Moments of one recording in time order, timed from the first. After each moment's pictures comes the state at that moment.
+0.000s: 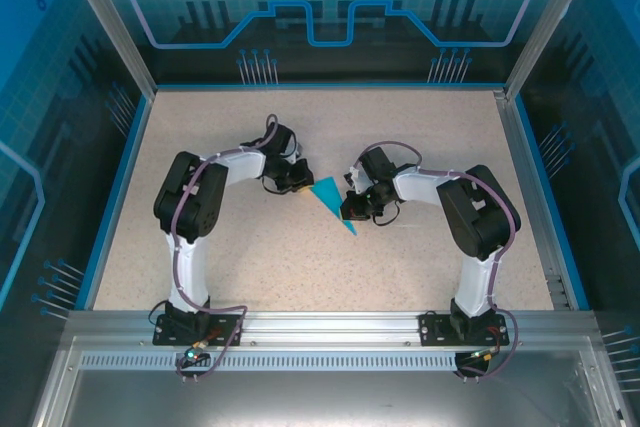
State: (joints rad) left arm -0.31 2.06 1.30 -0.36 0.47 -0.64; right arm 0.49 1.91 1.04 -0.40 -0.53 0.36
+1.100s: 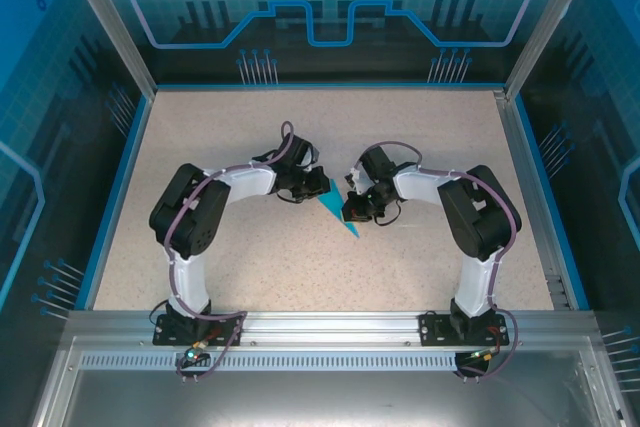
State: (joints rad) left arm -0.47 1.95 1.17 -0.19 0.41 -0.75; right arm 0.49 1.90 1.07 -0.46 -0.55 0.36
